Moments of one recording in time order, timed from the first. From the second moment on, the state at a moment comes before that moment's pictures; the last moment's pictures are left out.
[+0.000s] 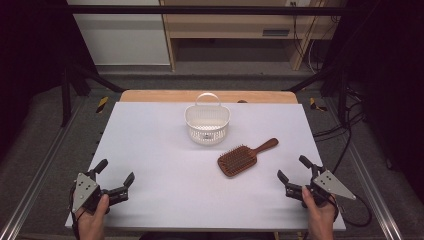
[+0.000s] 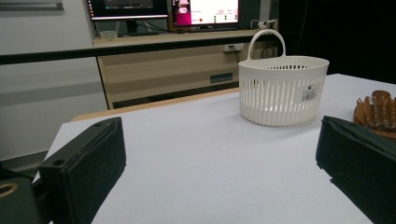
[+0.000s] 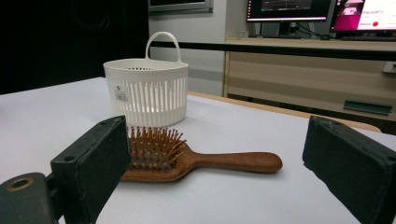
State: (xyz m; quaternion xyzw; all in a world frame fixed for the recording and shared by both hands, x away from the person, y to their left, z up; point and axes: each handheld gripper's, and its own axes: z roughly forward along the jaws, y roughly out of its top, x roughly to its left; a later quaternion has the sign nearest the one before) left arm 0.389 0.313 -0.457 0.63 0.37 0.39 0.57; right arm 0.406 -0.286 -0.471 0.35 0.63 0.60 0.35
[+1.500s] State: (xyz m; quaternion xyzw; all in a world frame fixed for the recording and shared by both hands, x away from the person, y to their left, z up) left arm 0.396 0.318 -0.462 0.62 0.38 0.38 0.57; right arm 0.432 -0.270 -0.440 0.35 0.67 0.56 0.34
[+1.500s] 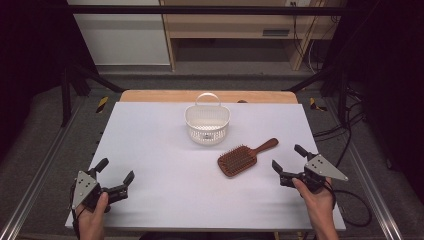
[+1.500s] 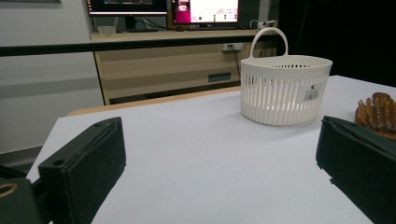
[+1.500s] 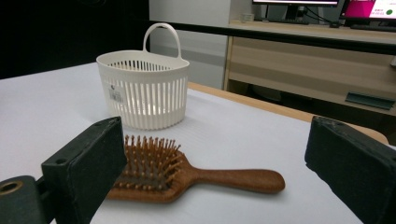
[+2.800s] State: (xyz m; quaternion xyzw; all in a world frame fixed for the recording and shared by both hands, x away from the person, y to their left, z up) left arm 0.396 0.314 -0.461 0.63 0.37 0.38 0.57; right arm 0.557 -0.251 -0.422 0.43 0.73 0.45 0.29
